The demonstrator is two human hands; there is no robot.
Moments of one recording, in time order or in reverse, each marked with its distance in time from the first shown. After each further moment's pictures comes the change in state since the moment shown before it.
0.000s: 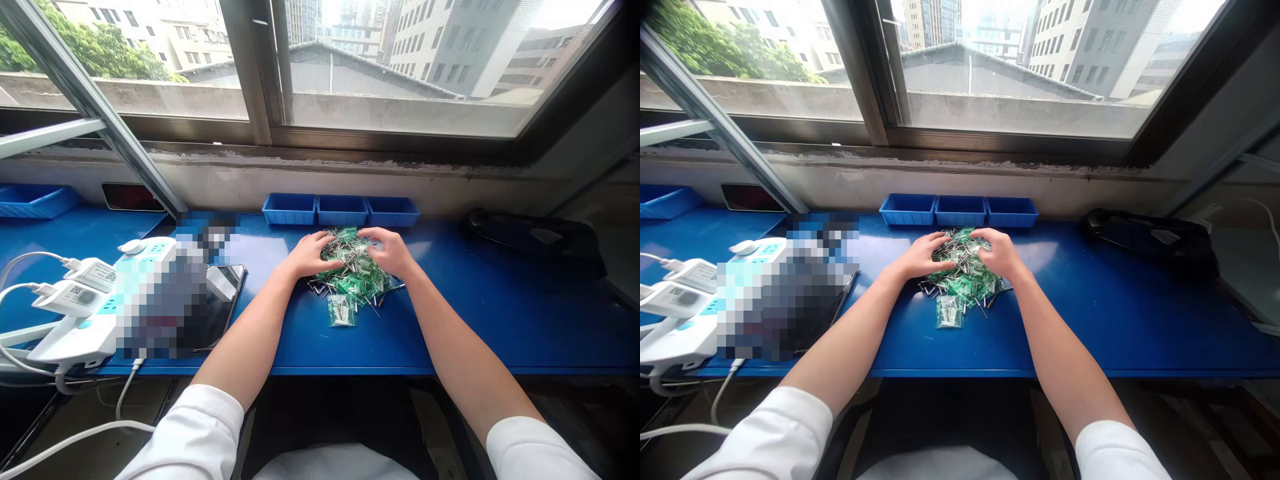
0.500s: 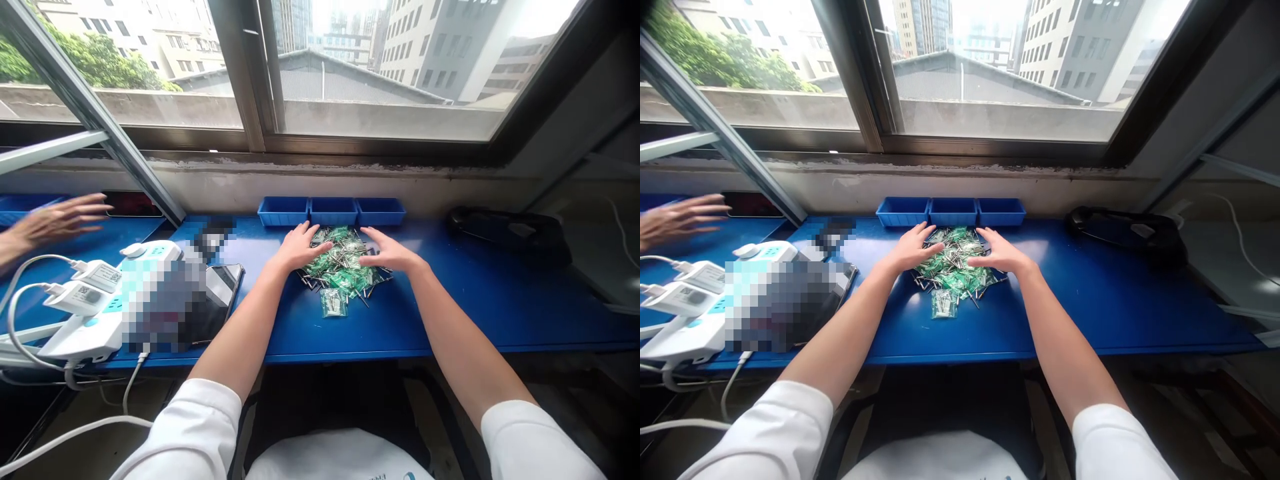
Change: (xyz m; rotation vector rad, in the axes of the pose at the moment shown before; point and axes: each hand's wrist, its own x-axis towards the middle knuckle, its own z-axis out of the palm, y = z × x) left_hand 0.000 0.003 -0.015 0.031 -0.002 -0.183; right_hand -0.015 0.013 -0.037 -0.087 -0.358 0.281
